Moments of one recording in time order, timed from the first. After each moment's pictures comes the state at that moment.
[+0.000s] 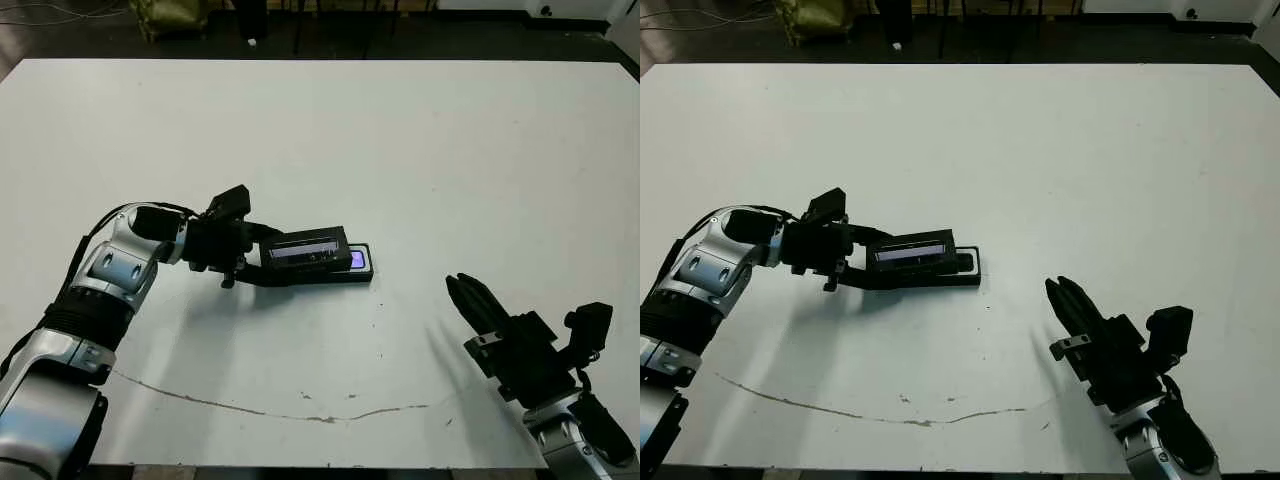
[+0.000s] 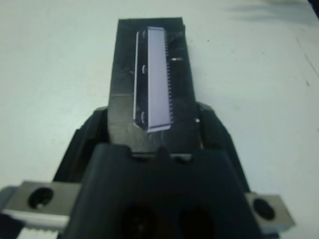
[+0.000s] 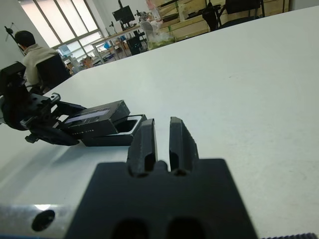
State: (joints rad) left arm -0.66 0.50 -0.31 0.49 -0.12 0.11 -1.28; right arm 0.34 -0.28 -0.09 -0.58 0.56 0.34 0.29
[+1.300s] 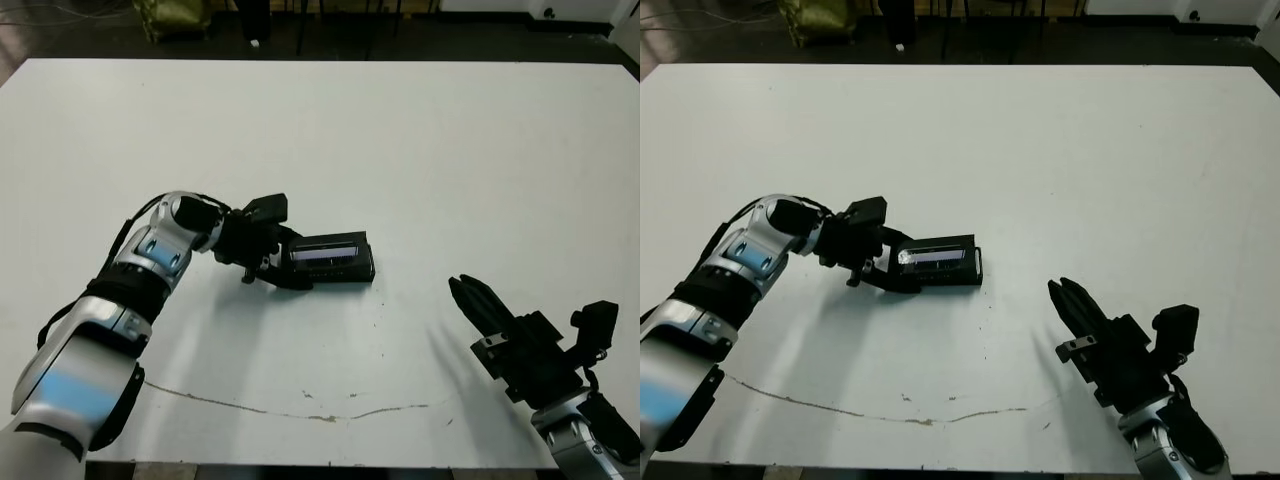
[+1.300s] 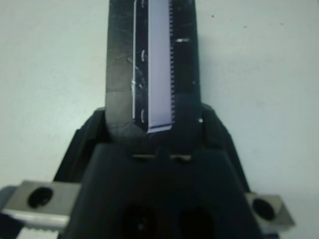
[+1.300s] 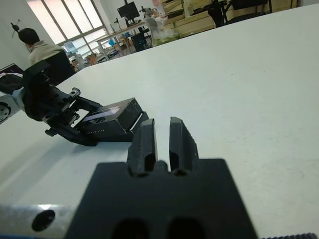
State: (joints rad) left arm -0.83 0.41 -0.39 0.75 0.04 -0.08 -1.31; right arm 0.34 -0.31 -0.11 -0.56 0.59 0.34 0.33
